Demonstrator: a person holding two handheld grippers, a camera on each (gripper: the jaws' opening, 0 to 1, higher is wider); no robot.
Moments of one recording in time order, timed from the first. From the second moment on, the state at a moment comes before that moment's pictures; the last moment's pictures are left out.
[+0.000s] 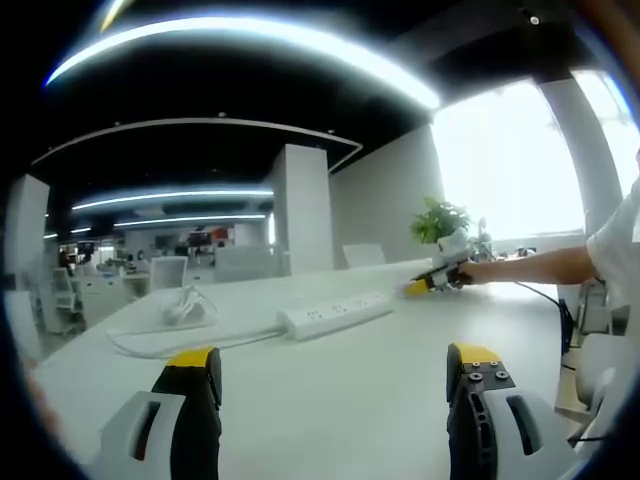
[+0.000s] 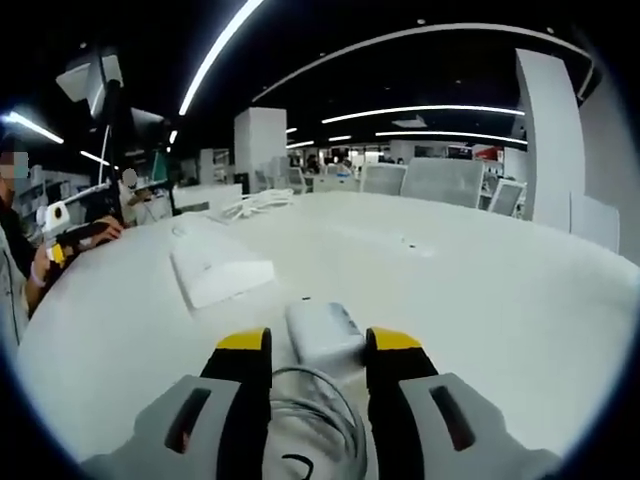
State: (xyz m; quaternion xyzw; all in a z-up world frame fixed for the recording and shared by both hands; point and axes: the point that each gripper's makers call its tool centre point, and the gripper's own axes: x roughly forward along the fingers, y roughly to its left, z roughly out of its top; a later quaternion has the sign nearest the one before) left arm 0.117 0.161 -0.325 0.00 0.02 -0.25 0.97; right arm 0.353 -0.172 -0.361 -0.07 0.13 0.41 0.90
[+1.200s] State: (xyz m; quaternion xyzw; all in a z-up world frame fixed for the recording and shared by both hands) left arm 0.119 0.162 -0.326 0.00 0.02 -0.25 0.97; right arm 0.349 -0.172 -0.332 -0.12 0.09 0.39 0.91
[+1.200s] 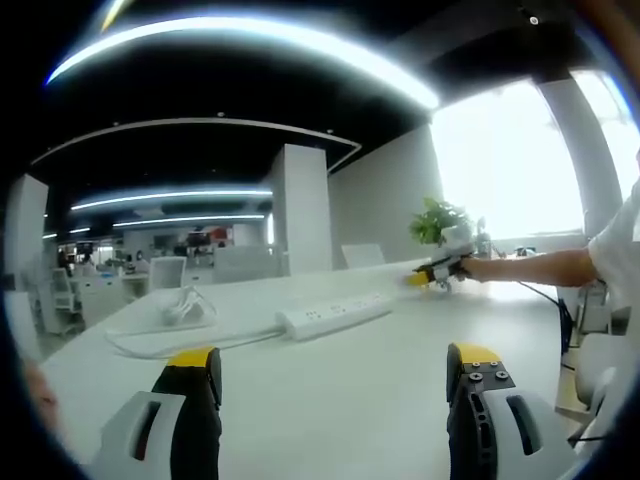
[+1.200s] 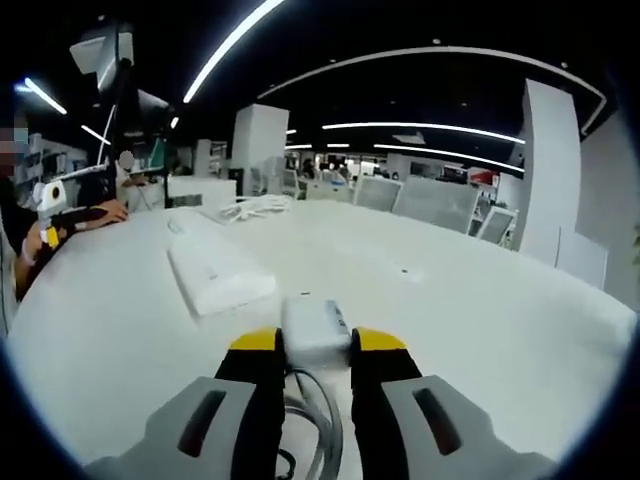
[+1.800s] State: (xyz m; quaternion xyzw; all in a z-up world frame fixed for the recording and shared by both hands) left arm 0.119 0.168 -0.325 0.00 0.02 -0.25 0.97; right arm 0.338 -0.158 -0.290 -0.12 0.06 0.40 0.91
